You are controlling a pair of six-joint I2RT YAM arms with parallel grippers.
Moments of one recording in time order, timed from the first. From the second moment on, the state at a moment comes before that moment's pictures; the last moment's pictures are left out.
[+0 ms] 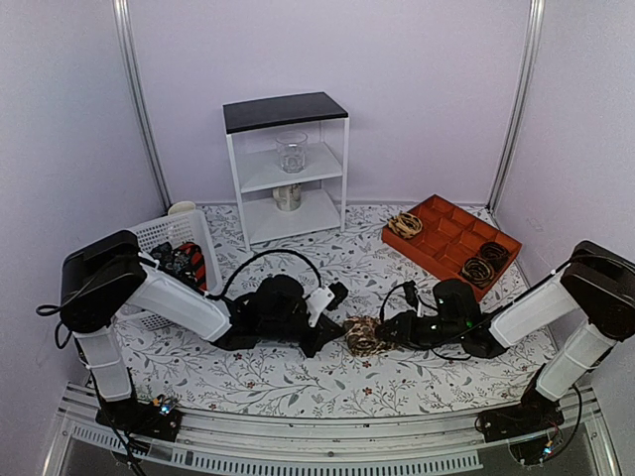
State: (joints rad) left arm -1.04 1.86 0.81 0.49 0.15 -0.13; right arm 0.76 1.59 0.39 0.63 -0.33 0.91
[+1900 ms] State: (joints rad) left arm -1.05 1.90 0.92 0.42 0.10 -0.13; right arm 0.89 1.49 0.60 0.15 -0.01 0.79
